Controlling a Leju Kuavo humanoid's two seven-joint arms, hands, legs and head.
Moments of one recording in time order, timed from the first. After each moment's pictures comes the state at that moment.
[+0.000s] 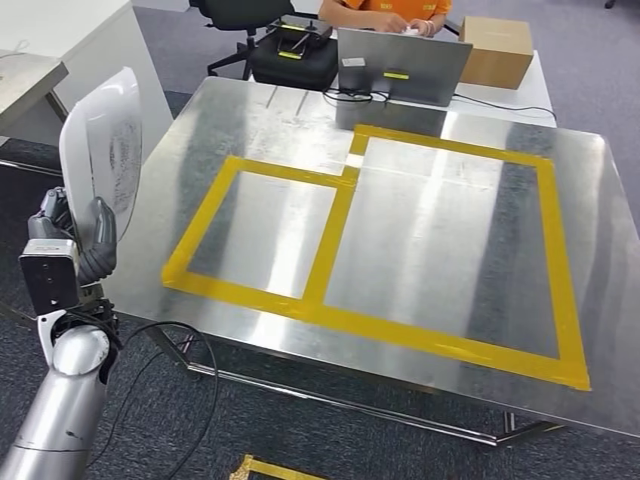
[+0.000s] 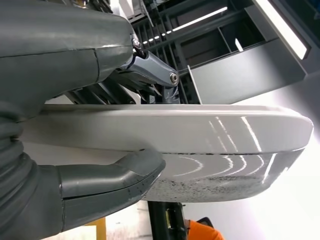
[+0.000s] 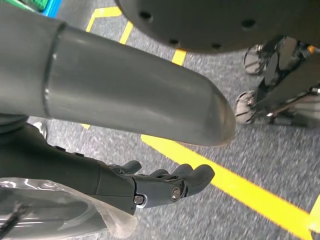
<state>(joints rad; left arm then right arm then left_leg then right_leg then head) -0.31 0.06 -0.19 -1.52 -0.24 0.47 -0.44 -0.02 0.10 -1.14 -0.21 1.43 0.07 -0.29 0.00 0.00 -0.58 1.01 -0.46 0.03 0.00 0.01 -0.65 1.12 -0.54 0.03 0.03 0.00</state>
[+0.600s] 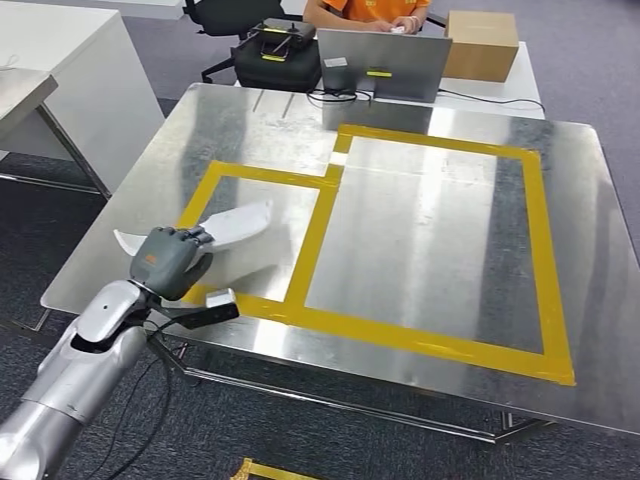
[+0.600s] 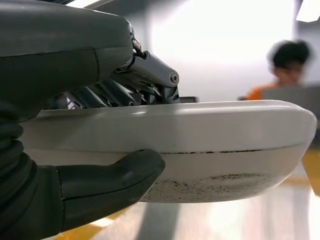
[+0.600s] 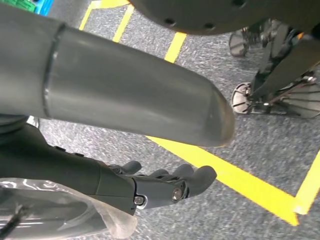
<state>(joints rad) -0.50 0.22 -0.49 -1.11 -1.14 0.25 -0.32 -0.02 0.08 -1.13 -0.21 1.47 0.09 -0.32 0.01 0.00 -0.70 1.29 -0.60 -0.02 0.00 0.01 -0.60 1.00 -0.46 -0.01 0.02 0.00</state>
